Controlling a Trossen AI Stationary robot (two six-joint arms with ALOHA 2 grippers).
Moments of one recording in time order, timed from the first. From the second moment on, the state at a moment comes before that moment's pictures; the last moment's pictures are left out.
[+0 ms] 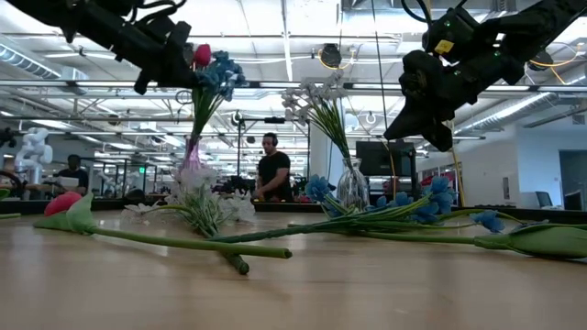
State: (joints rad) left arm 0.50 0.79 0.59 -0.07 -0.20 -0.25; right arm -0.41 1.10 0.55 -0.03 -0.21 0.46
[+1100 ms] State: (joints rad) left arm 0.38 0.77 0.56 -0.17 -0.33 -0.24; right arm -0.41 1.10 0.55 -0.03 -0.21 0.44
